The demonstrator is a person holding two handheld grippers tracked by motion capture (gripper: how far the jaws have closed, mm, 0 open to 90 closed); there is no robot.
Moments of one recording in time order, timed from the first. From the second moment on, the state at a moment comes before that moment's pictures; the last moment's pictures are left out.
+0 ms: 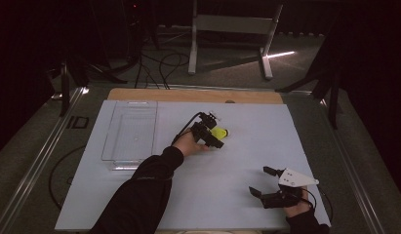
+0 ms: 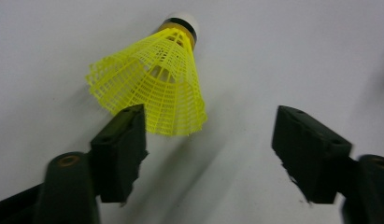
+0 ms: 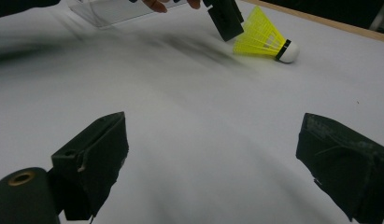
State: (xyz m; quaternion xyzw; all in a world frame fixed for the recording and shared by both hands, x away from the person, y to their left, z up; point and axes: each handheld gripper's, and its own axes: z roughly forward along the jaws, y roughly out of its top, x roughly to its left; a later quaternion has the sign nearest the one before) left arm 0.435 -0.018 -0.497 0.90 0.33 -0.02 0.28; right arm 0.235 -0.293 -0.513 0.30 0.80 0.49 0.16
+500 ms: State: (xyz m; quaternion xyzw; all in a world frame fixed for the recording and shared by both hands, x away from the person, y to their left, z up) left arm 0.443 -0.031 -0.511 0.91 0.31 0.01 0.28; right arm 0.235 -0.293 -0.513 0.30 0.80 0.49 0.16
